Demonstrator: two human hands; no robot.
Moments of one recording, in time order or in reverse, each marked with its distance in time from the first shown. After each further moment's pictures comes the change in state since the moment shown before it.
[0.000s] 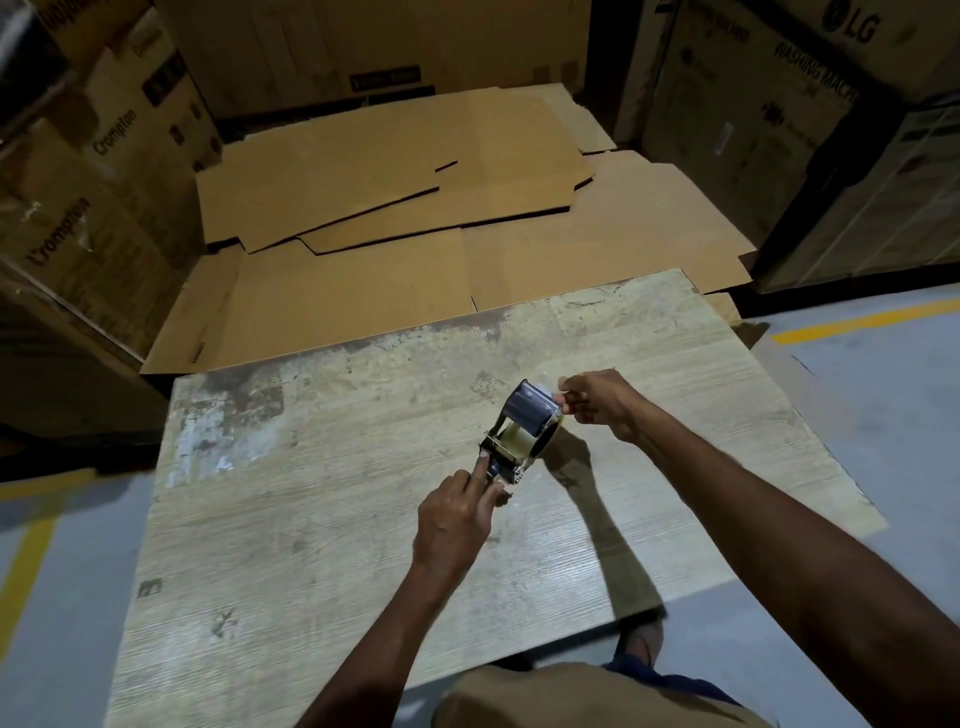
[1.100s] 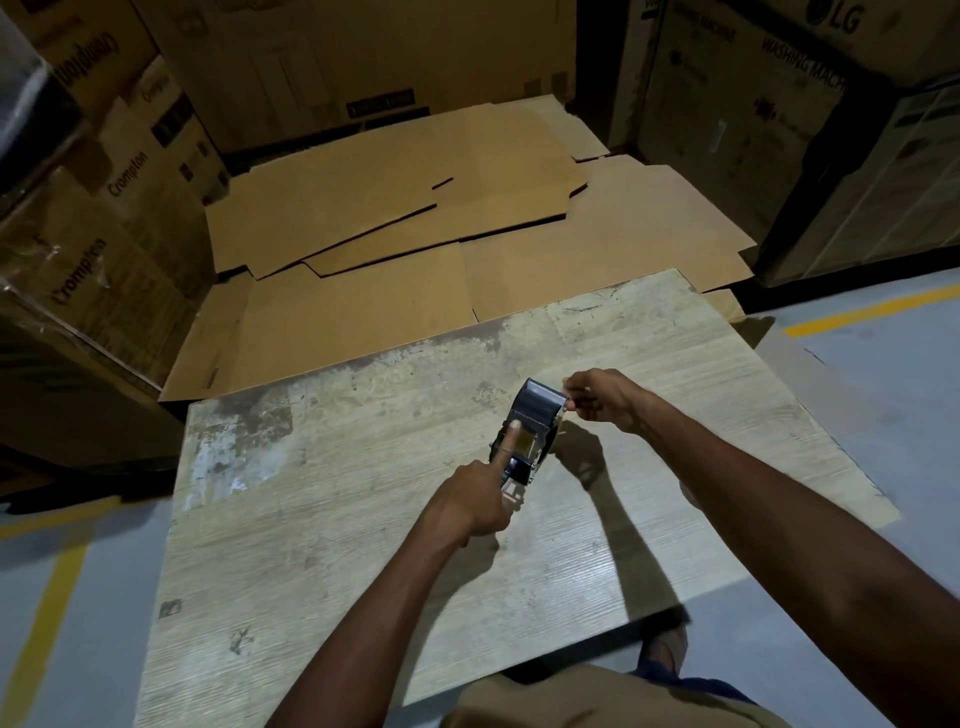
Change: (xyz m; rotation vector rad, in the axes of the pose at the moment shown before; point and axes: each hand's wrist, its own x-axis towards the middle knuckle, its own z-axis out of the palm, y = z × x) left_hand 0.058 0.051 -0.051 0.052 -0.798 -0.075; right_hand 0.026 0.003 -0.017 0.087 -0.100 0.060
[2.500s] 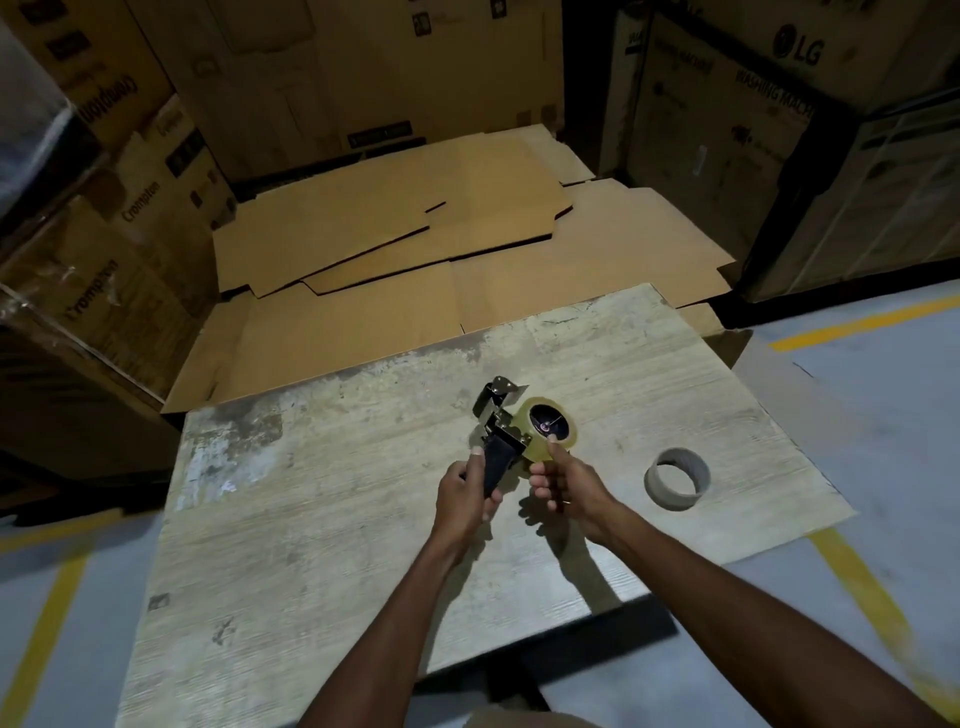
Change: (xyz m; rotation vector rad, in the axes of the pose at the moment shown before) left_hand 0.009 0.031 0.063 -1.100 0.474 -0.211; right_hand -0.077 0.110 0.021 0.299 -0.020 0.026
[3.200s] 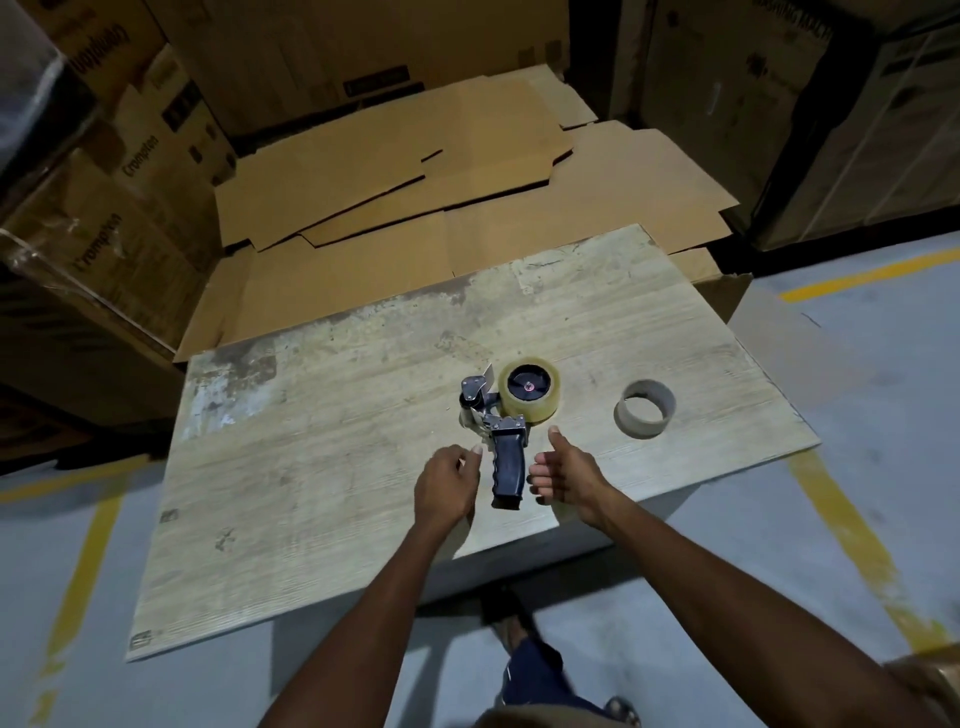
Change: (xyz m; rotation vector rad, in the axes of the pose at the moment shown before) left_hand -0.048 -0.076 0.020 0.701 0.144 0.203; right_hand -0.029 0.074 -0.060 -0.029 0.018 0.115
